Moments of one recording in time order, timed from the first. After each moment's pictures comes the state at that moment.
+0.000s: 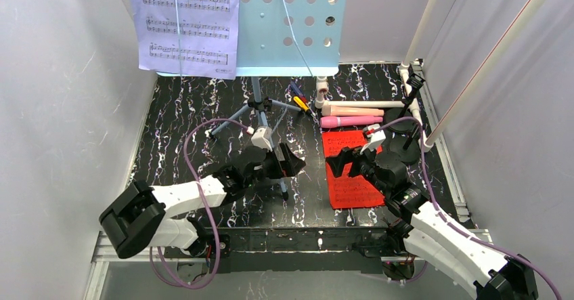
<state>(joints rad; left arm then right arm) -0.86 1.27 0.50 0.37 -0.07 -0.85 0.65 0.65 0.35 0.05 0.04 0.35</state>
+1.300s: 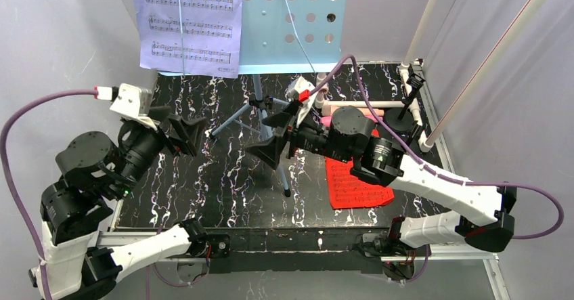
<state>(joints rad) -0.87 0.77 1.64 -0.96 -0.46 -0.13 1.19 1.20 1.30 -0.07 -0.06 0.25</state>
